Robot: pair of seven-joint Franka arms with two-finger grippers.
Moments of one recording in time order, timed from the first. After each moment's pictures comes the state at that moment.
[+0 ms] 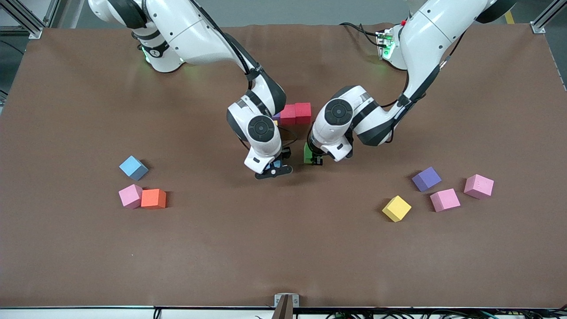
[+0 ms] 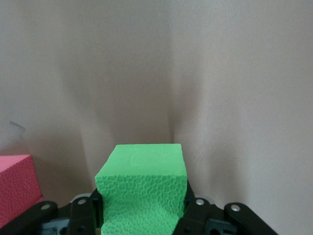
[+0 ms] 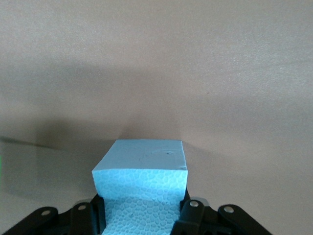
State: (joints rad) left arm -0.11 0.63 -0.64 -1.87 0.33 2.38 -2.42; right arm 0.74 0.77 -0.01 -1.52 0.12 2.22 0.46
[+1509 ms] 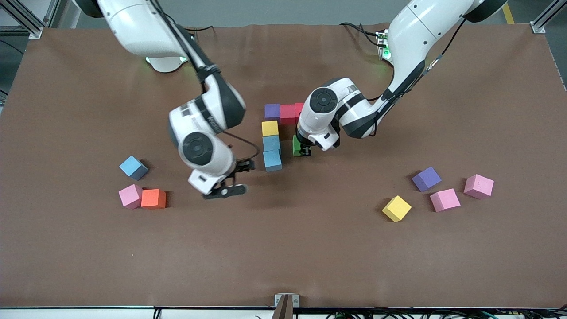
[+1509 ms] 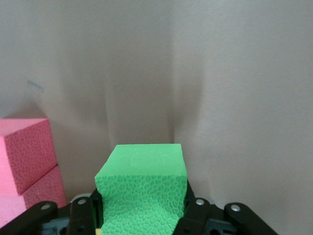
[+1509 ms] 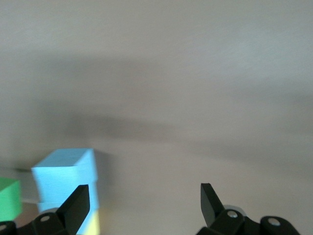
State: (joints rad) left arm -0.19 0.63 -0.64 -1.88 0.33 2.41 -2.56; right arm 0.48 0.62 -0.03 -1.41 0.13 1.89 0.25
